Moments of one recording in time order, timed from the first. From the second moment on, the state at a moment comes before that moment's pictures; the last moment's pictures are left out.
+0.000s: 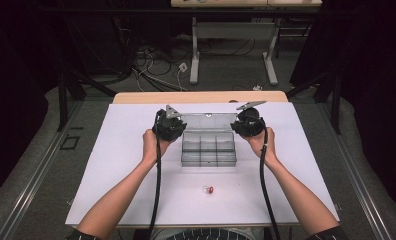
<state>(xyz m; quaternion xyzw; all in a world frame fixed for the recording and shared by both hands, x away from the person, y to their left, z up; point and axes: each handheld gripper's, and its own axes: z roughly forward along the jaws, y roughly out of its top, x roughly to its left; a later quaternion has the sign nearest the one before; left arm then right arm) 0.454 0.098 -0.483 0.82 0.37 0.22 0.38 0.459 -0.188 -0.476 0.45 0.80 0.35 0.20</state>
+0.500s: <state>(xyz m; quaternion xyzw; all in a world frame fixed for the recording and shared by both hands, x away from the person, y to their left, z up) 0.465 0.096 -0.479 0.83 0.38 0.20 0.36 0.469 -0.186 -0.473 0.45 0.80 0.34 0.20</state>
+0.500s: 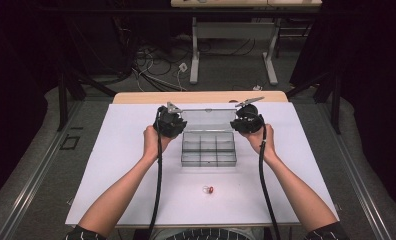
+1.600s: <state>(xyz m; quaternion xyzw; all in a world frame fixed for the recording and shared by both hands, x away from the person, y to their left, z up) 0.480 0.091 -0.487 0.84 0.39 0.19 0.33 0.481 -0.185 -0.475 0.47 0.79 0.33 0.20</state>
